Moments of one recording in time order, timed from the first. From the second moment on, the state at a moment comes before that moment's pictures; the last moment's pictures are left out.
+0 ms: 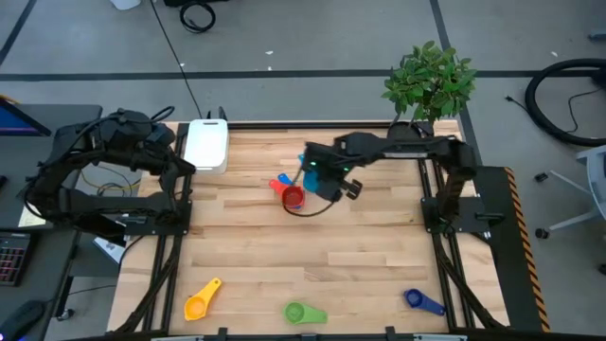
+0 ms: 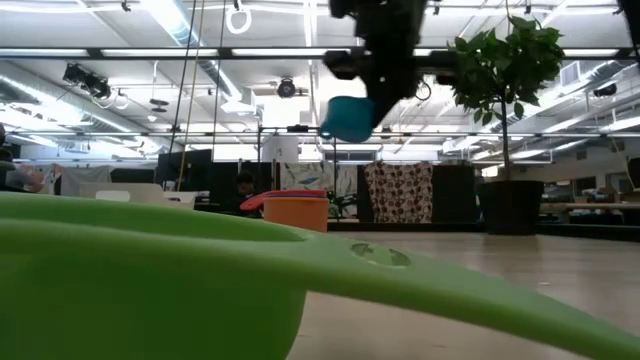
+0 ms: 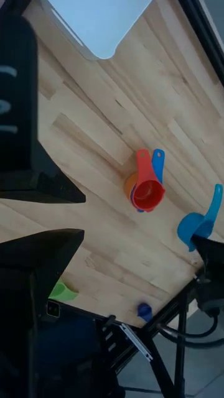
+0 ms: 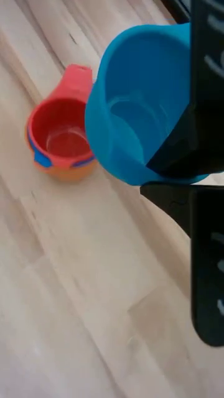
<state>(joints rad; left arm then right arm) 0.35 0.83 1.48 -1.40 0.14 -0.49 -0.13 1.83 1.68 -1.11 -0.05 -1.22</state>
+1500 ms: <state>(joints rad) 0.35 0.85 1.48 -1.41 0.14 -0.46 -0.12 2.34 2.14 -1.29 -0.05 -1.32</state>
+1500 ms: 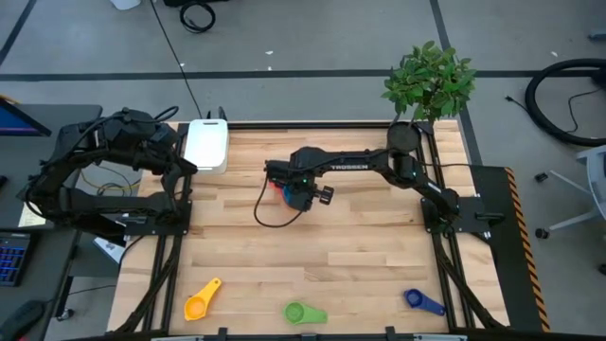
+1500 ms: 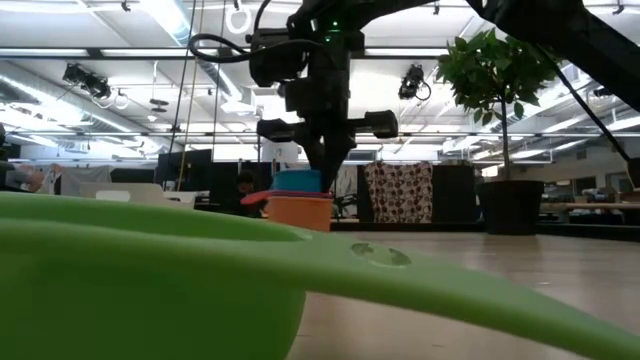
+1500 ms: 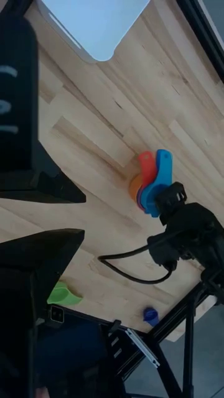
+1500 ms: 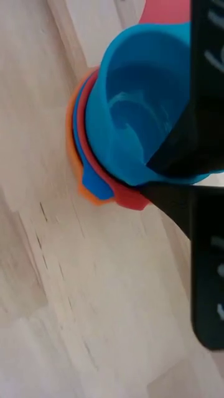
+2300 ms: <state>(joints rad) 0.35 0.85 1.48 -1.41 0.14 -0.46 -0.10 2.27 2.14 -1.30 0.03 -1.22</state>
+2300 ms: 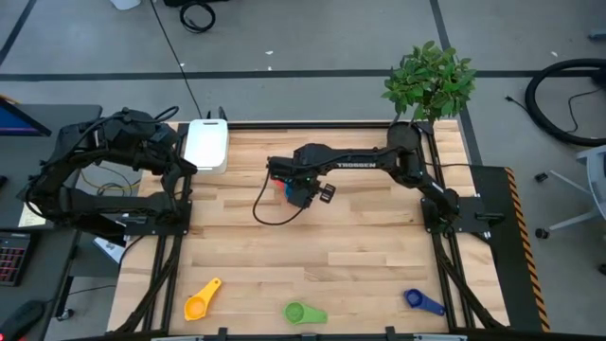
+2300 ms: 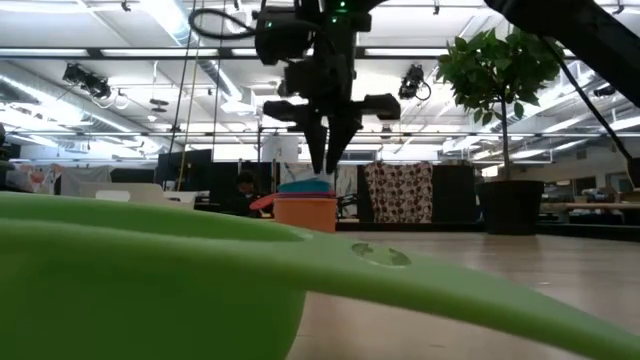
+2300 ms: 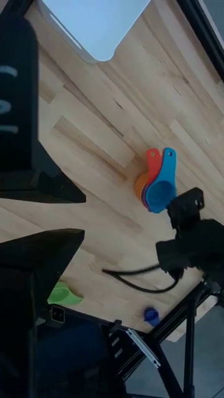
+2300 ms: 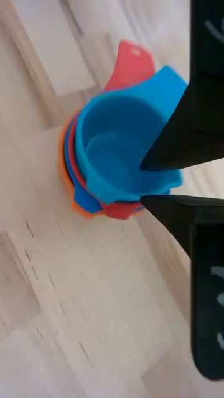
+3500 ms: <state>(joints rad) -0.23 0.96 1.46 -1.57 0.28 -1.22 -0.15 1.80 2.14 -1.48 0.03 -0.51</state>
